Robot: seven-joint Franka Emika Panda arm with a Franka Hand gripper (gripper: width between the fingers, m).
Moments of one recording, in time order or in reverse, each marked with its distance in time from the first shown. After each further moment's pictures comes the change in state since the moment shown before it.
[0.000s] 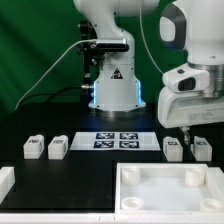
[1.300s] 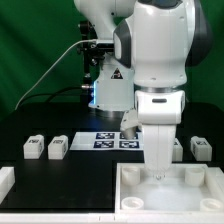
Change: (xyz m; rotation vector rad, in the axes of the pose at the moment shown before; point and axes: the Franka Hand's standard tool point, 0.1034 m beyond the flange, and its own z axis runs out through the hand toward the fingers) arm 0.056 0.118 0.002 -0.064 0.003 -1.240
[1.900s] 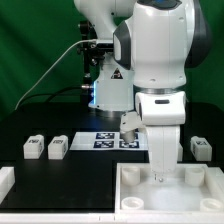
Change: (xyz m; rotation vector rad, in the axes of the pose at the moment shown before) arm -0.004 0.007 0.011 -0.019 0.010 -0.136
